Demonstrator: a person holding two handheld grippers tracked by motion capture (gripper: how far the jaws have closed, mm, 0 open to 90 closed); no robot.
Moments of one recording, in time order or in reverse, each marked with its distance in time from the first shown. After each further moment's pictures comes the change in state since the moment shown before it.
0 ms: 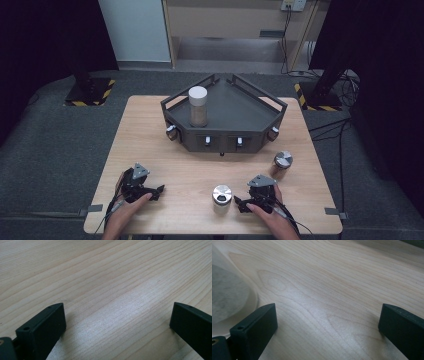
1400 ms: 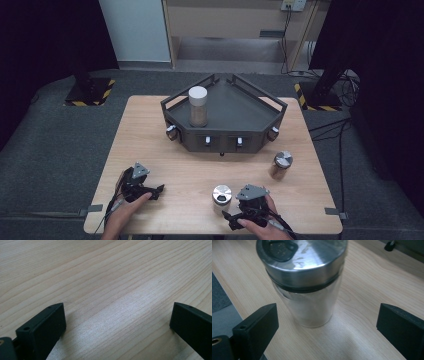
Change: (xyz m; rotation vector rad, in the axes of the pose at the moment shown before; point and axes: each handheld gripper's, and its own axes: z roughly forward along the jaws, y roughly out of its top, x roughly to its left) left arm 0.002 0.000 0.001 0.000 -0.004 0.004; right arm 0.041 0.025 -0.039 0.004 0.130 -0.122
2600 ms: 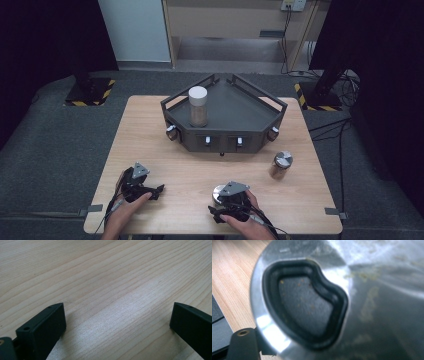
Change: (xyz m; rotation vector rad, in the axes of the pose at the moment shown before) left arm 0.000 0.000 0.000 0.000 0.001 -0.001; right arm 0.014 0.021 0.040 0.023 0.015 0.011
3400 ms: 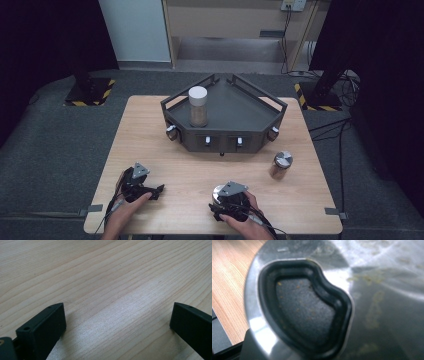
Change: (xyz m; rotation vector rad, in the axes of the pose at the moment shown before) left arm 0.000 0.000 0.000 0.000 0.001 0.000; right arm 0.005 -0.001 0.001 -0.002 -0.029 -0.020
